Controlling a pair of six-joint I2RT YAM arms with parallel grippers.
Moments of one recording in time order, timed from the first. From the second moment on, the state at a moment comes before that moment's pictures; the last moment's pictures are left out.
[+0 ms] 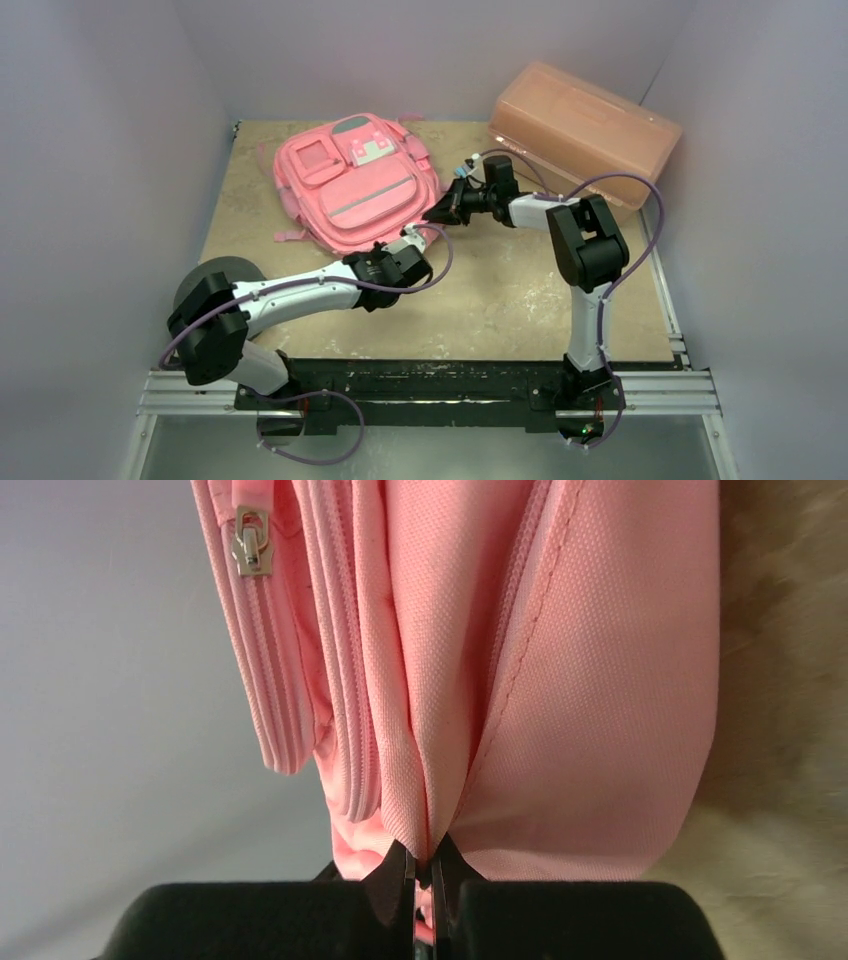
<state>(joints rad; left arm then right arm) -1.00 1.46 0.98 -0.68 -0.80 -0.13 0.37 2.06 1.23 0.24 -0.85 1.02</state>
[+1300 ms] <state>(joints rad) -0.79 1.50 1.01 -0.43 -0.39 -1.13 0.42 1.88 0.95 0.54 -0.67 1.38</state>
